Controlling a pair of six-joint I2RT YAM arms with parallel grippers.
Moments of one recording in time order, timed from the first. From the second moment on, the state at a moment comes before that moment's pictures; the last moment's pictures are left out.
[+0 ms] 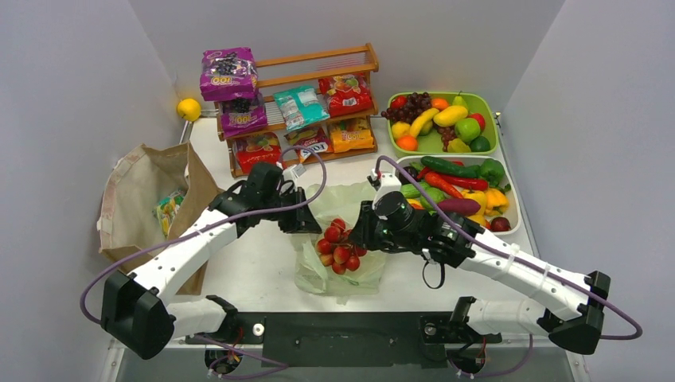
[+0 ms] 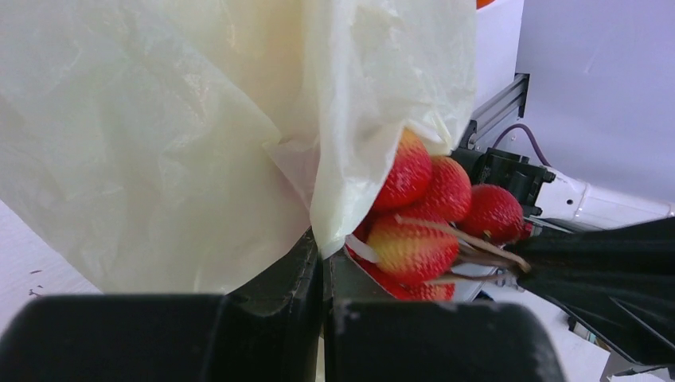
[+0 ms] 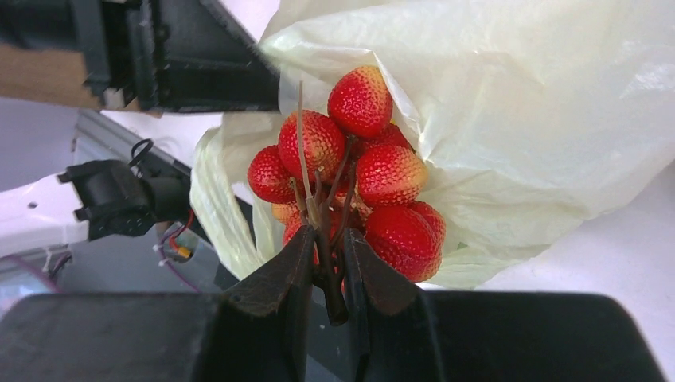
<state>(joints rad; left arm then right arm) -0.53 1.22 0.97 -0.58 0.50 -0.70 1.05 1.10 1.14 -0.73 0.14 0.77</state>
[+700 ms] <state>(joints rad) -0.58 1.13 0.98 -0.59 0.41 -0.84 1.16 1.33 1.24 -0.65 0.19 0.83</state>
